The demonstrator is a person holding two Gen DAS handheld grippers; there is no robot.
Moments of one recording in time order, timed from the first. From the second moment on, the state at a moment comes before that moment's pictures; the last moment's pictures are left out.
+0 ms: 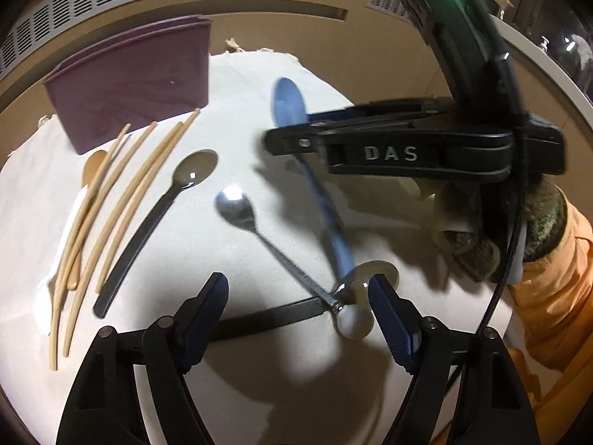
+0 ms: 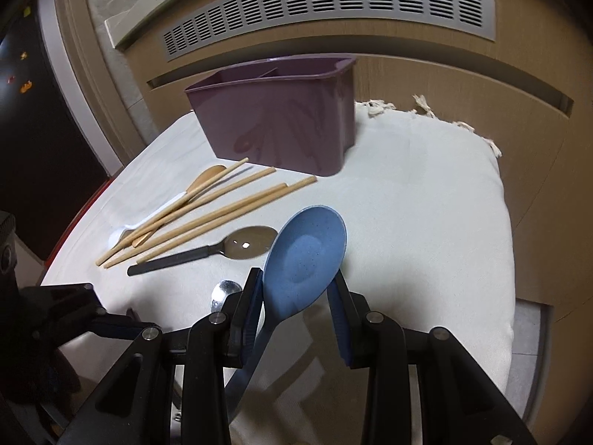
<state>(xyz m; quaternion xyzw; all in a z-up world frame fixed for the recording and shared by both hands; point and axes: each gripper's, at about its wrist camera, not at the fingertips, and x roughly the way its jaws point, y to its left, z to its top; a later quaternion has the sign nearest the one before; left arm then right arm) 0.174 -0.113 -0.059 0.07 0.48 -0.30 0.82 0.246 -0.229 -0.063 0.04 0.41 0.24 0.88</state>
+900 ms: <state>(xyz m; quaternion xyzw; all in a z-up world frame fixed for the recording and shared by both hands) 0.166 -0.050 -0.063 0.06 0.46 -0.19 0.86 0.219 -0.217 -0.055 0.03 0.40 0.22 0.89</state>
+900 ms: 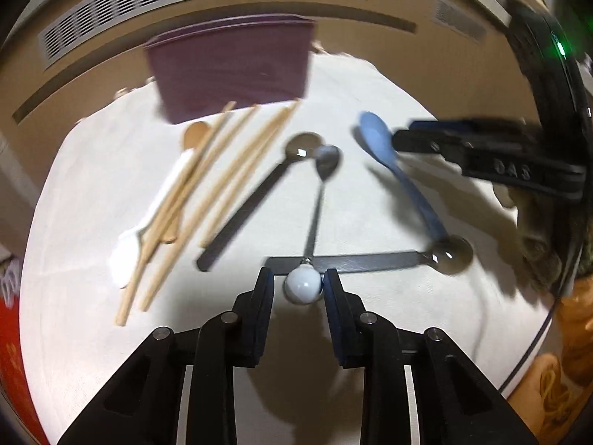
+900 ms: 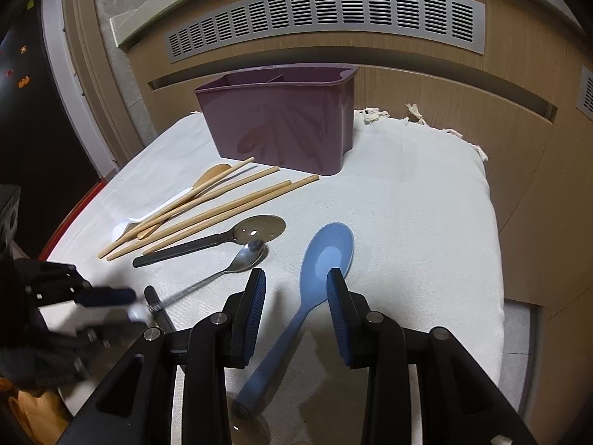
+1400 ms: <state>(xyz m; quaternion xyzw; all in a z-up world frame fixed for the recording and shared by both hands) 0.161 -0.050 -0.066 0.03 0.46 -0.18 0.87 0.263 -0.200 -0.076 0.03 0.45 0.14 0.88</state>
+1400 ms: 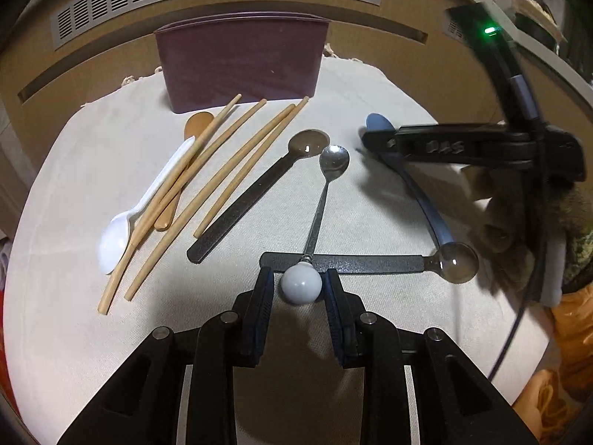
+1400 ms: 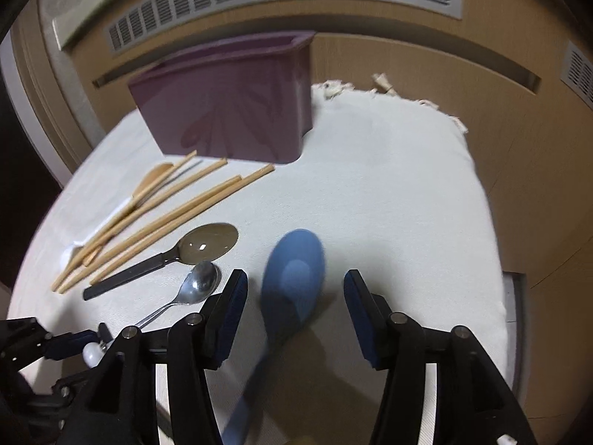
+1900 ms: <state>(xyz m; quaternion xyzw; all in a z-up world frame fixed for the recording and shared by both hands) 0.130 -0.010 0.016 0.00 0.30 -0.13 0.94 0.206 -0.195 0.004 0.00 0.37 0.16 0.92</state>
